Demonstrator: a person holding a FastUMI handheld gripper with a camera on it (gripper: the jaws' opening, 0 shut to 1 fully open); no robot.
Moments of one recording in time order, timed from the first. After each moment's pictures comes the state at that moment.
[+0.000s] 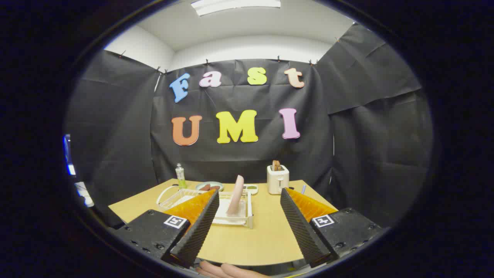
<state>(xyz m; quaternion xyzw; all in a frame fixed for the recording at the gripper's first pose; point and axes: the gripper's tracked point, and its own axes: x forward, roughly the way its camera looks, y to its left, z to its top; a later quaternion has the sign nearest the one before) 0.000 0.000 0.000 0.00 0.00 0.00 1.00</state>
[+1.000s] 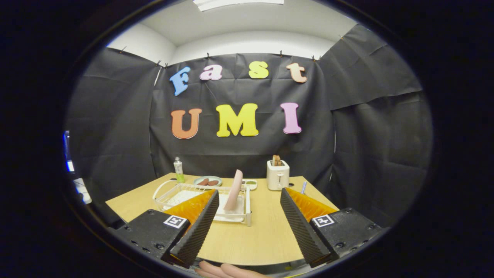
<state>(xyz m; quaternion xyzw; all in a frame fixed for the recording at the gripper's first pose) 0.020 -0.001 -0.012 0.00 0.03 0.00 1.00</state>
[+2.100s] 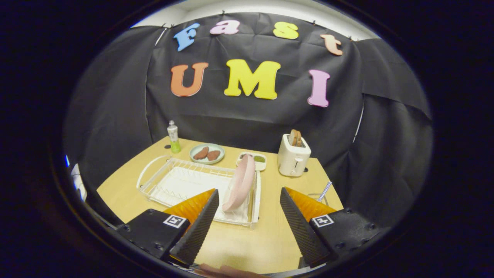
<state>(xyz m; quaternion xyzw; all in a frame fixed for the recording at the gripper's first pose) 0.203 0.045 0.006 -0.10 0.25 0.01 0.96</state>
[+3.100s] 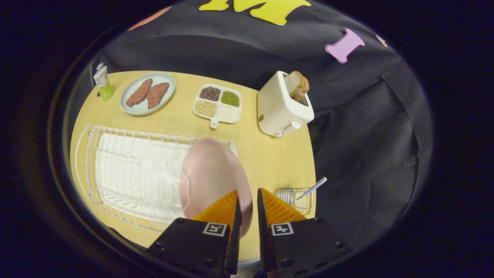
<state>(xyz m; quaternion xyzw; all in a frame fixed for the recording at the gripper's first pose) 0.356 0.040 -0.039 -0.17 0.55 -0.18 0.80</state>
